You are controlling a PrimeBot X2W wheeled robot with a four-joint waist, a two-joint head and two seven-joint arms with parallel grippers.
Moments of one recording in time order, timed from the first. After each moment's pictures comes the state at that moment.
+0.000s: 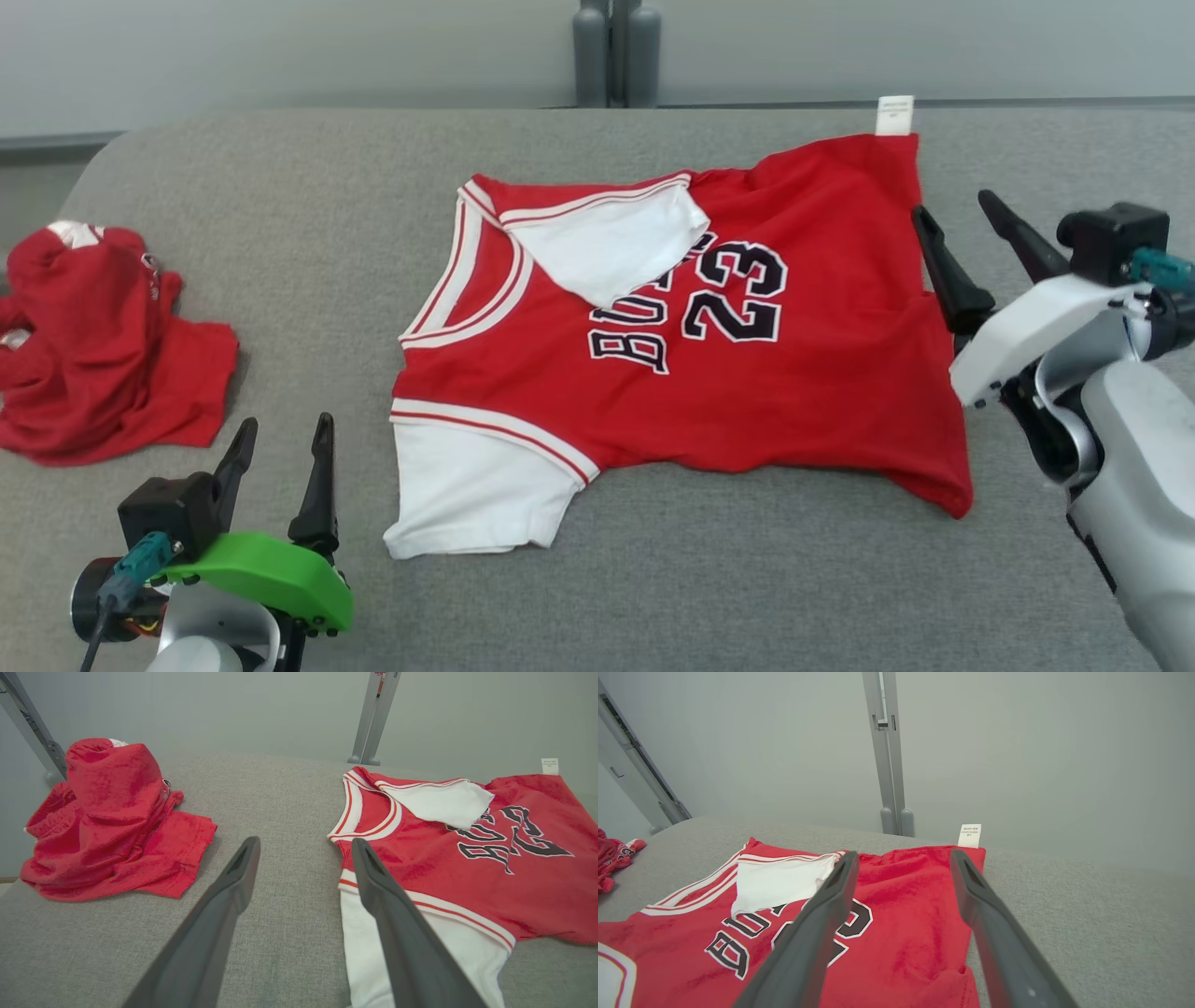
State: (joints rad) left arm -0.12 0.42 -0.39 0.08 -0.63 0.21 -0.10; right arm -0.57 -0.40 0.34 0.47 0.56 0.13 -0.09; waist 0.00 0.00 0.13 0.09
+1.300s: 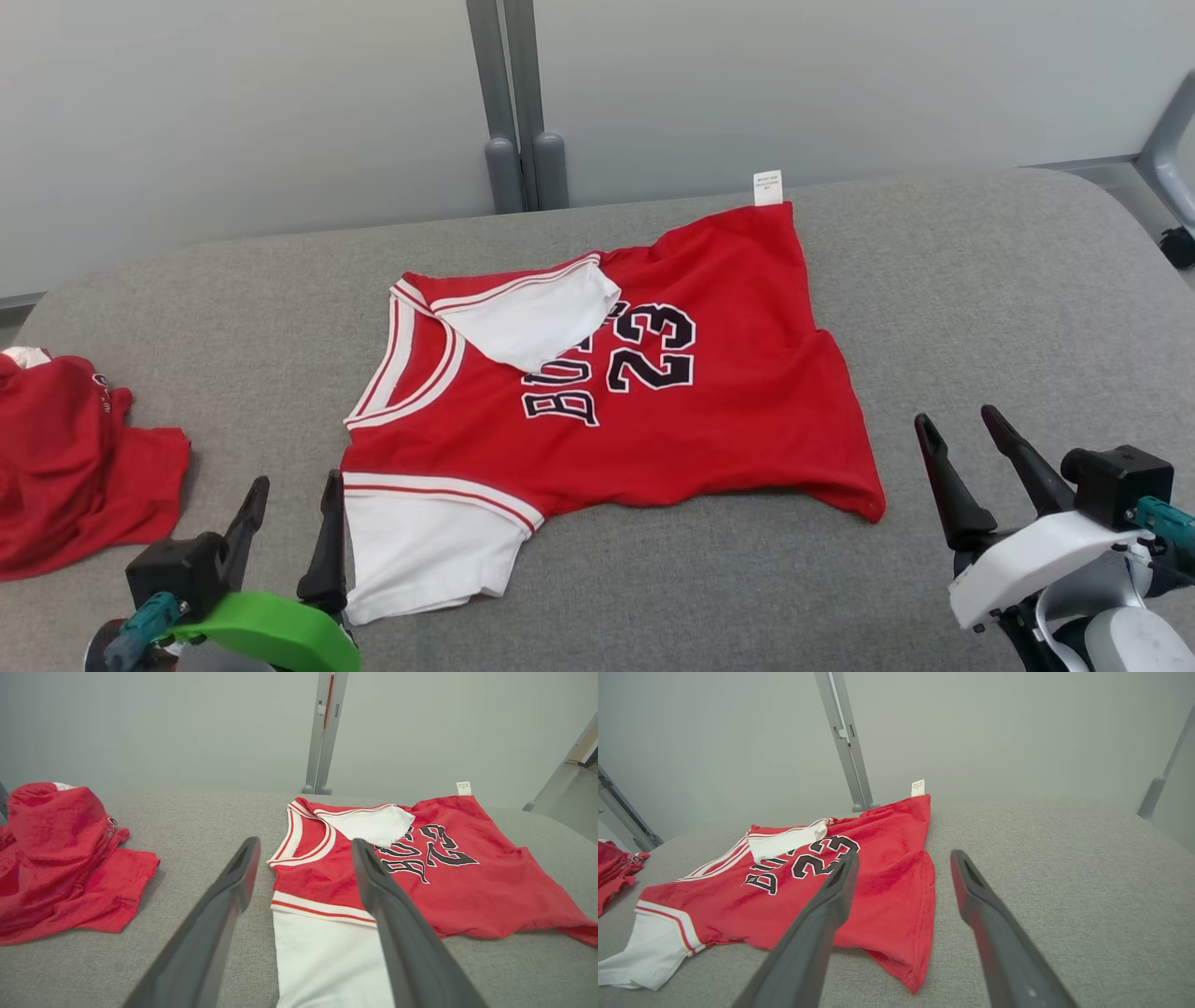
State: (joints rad) left arm -0.01 0.42 -0.40 0.04 -0.66 0.22 -0.15; right arm 0.00 -0.23 0.08 0.06 0.38 0.13 -0.04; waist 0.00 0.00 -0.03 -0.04
